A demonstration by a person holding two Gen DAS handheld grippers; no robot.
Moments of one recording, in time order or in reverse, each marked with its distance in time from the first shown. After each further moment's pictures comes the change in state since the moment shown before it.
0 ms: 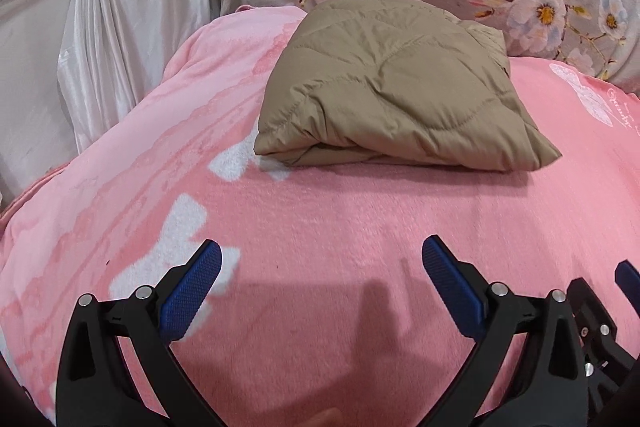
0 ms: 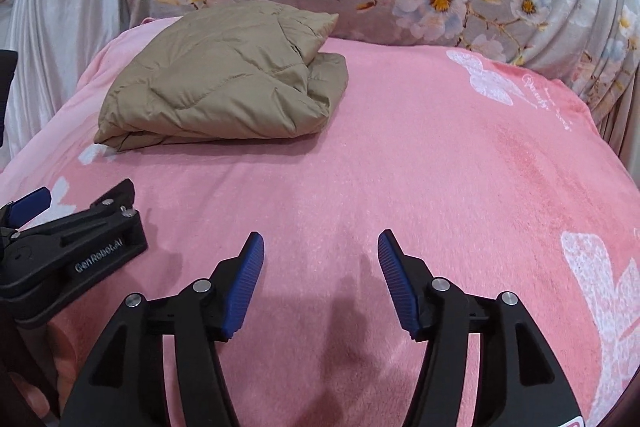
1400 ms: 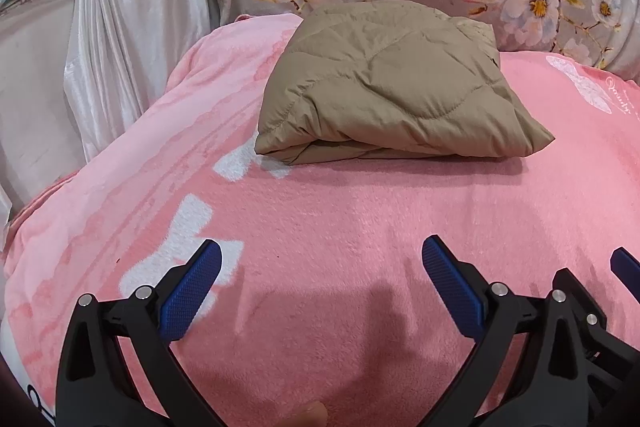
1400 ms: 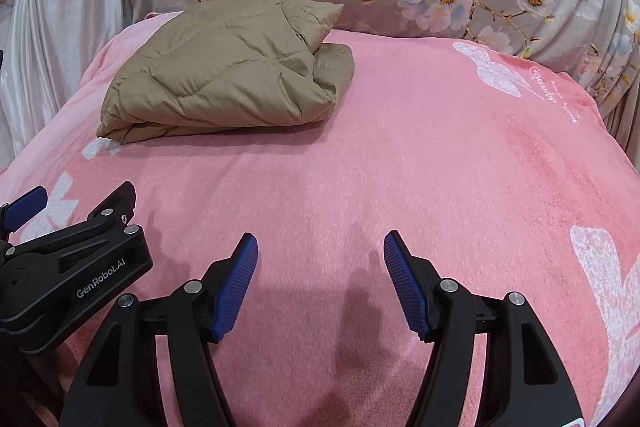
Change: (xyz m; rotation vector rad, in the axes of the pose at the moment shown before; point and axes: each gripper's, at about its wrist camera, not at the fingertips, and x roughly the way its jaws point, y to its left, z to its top) left arm -0.011 -0.011 -0.005 0.026 -0.017 0.037; right arm 0.010 -0.002 -0.002 0.014 0.035 0.030
